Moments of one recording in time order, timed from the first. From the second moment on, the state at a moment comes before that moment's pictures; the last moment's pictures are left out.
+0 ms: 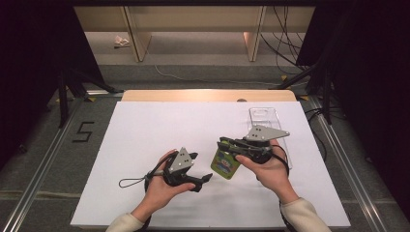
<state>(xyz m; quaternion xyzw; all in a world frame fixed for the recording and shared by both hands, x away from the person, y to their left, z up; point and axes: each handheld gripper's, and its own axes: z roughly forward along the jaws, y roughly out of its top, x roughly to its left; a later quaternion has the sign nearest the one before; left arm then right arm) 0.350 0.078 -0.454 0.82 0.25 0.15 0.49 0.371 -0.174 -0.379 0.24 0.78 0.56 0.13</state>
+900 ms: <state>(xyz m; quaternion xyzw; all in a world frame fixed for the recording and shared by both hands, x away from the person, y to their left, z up) 0.350 0.069 -0.461 0.84 0.18 0.11 0.50 0.368 -0.167 -0.378 0.18 0.82 0.53 0.08</state>
